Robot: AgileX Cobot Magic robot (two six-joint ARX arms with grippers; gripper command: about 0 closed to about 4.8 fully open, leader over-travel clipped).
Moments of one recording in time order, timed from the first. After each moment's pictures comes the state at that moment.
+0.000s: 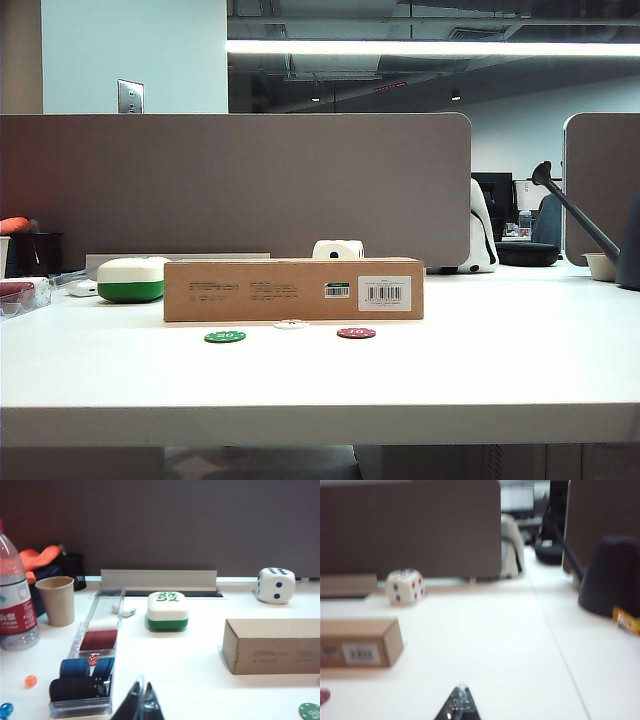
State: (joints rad) left arm -0.02 0.00 0.00 0.09 -0.03 0.03; right arm 0.01 0.00 0.01 0.07 -0.08 0.05
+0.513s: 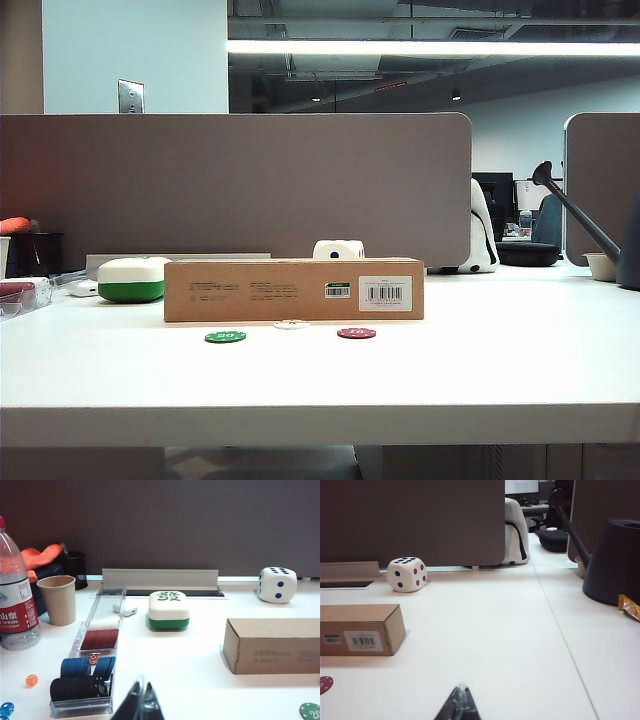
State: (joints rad) left arm -0.02 0.00 0.00 0.09 -0.03 0.03; right arm 0.00 0.00 0.01 0.04 -0.10 0.06
